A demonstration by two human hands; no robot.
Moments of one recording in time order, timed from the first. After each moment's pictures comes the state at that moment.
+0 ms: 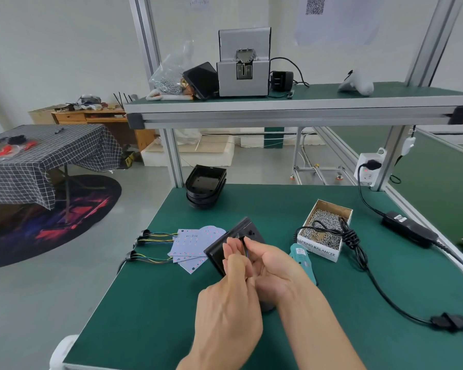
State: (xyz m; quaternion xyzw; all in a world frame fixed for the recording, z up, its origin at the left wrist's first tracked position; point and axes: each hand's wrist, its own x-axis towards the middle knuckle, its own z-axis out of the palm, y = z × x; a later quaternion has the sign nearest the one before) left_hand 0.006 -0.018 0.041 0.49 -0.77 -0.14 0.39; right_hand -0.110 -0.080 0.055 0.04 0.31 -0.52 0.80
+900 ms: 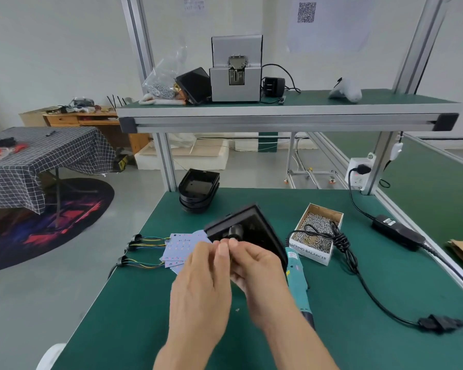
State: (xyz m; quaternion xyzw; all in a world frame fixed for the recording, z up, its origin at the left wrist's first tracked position) left_hand 0.016 -0.037 0.066 0.57 -0.66 -0.21 0.45; right_hand -0.091 -0.054 0.056 -0.34 0.44 -0.61 0.56
